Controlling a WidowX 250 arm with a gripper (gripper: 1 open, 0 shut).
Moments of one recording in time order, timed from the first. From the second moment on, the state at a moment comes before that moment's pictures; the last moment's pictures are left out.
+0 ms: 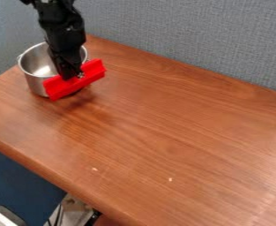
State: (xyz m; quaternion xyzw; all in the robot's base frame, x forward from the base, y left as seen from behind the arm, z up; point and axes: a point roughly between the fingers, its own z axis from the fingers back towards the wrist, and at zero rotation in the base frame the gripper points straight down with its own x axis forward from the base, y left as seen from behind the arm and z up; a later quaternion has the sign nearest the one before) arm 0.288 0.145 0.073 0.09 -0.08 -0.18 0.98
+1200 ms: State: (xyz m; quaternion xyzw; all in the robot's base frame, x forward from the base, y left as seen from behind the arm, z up) arm 0.287 0.140 0.069 0.10 -0.06 -0.20 0.97
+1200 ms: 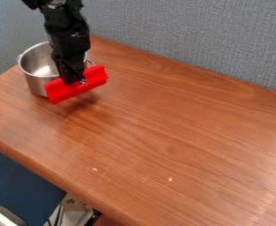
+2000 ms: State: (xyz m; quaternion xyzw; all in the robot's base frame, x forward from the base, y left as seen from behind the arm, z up) arm 0.289 0.138 0.078 0.11 -0.06 -0.21 0.97
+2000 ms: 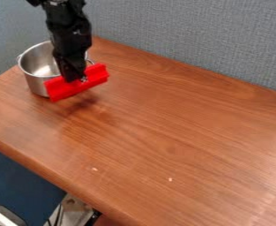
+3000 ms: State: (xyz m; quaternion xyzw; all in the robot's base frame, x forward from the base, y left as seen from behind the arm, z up) arm 0.326 0.090 0.101 0.14 -0.09 -0.27 0.95
